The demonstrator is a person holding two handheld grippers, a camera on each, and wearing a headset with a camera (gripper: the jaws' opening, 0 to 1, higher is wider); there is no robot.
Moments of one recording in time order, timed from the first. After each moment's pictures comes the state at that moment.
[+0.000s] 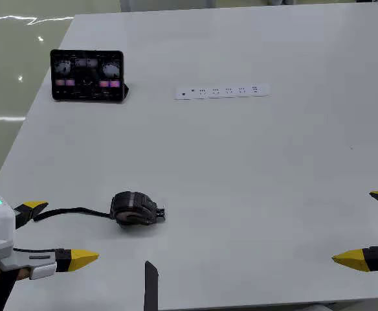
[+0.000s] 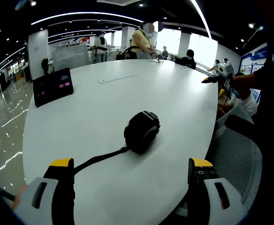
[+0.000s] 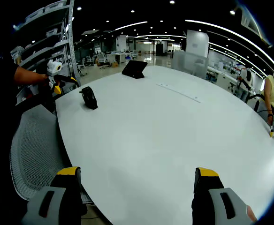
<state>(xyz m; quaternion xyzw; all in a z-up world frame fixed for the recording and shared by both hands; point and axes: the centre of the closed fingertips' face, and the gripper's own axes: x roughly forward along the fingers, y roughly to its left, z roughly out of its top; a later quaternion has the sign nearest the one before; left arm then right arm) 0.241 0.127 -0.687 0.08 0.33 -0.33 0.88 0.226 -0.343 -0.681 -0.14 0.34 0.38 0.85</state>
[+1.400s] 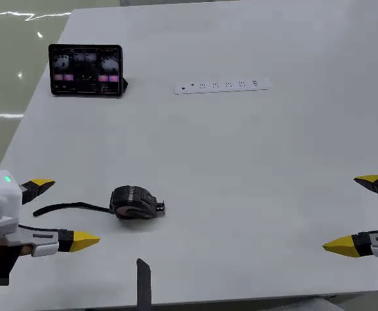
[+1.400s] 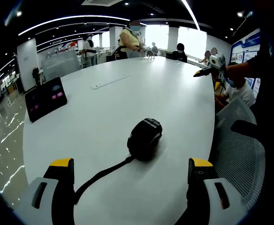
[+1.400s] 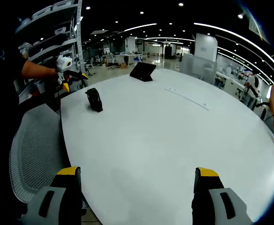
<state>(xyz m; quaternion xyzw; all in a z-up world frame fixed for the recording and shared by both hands) 0.267 0.117 -0.679 0.13 0.32 -0.37 0.86 0.240 -0.324 -0.678 -0.15 0.32 0.42 0.84</state>
